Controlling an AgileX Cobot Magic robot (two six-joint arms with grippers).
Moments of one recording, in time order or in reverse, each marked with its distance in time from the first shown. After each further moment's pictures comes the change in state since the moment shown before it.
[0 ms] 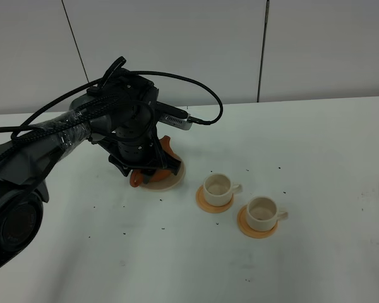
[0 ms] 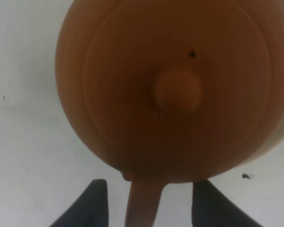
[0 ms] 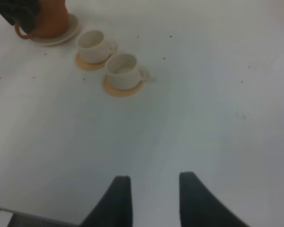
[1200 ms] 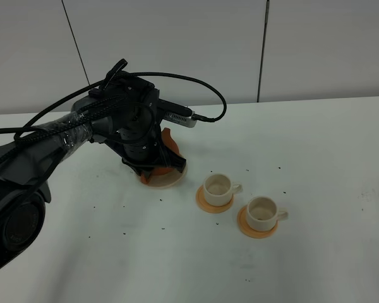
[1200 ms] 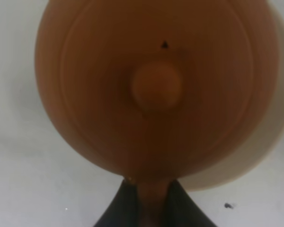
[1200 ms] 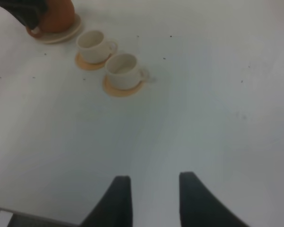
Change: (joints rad) left arm 0.000 0.011 0.000 -0.036 -0.074 0.021; right arm 0.000 0.000 0.000 0.000 0.000 0.000
